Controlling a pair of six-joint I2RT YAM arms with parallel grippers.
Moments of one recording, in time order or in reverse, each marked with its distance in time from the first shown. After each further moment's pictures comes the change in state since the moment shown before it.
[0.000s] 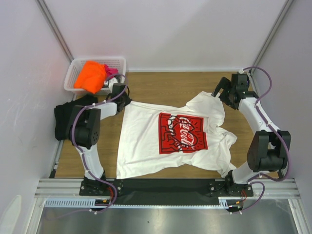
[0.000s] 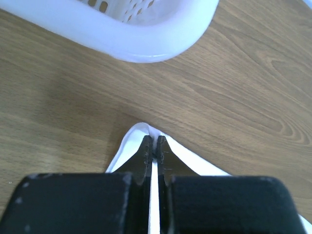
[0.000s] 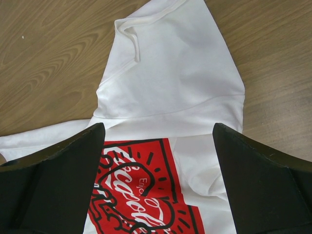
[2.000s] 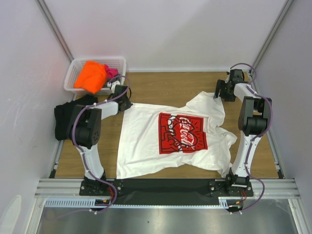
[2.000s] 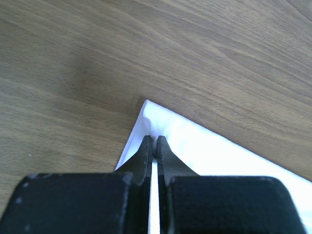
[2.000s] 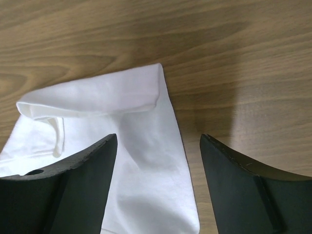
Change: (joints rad) left arm -0.020 0.011 0.026 -0.164 -0.018 0.064; right arm -0.103 0.628 0.413 0.026 -0.143 -0.396
